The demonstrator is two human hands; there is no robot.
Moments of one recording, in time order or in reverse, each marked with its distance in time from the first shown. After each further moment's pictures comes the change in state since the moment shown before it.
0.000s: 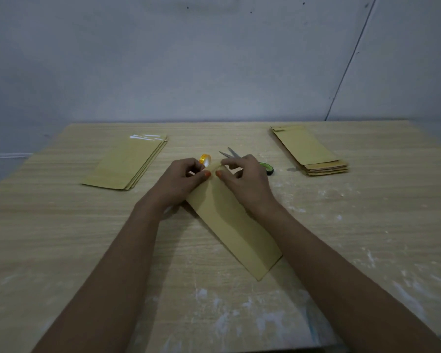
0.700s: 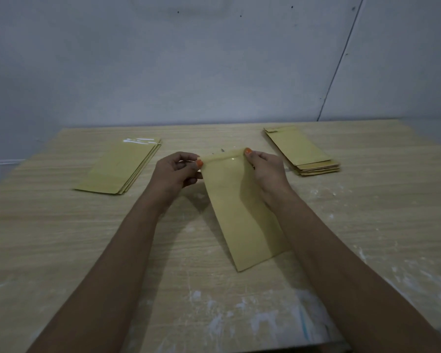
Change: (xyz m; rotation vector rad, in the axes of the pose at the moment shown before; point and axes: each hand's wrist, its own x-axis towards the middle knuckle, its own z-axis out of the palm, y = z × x) left_hand 0.001 0.017 0.008 -0.511 0.154 -0.112; right_hand 0.026 0.011 -0.030 0.497 0.147 0.514
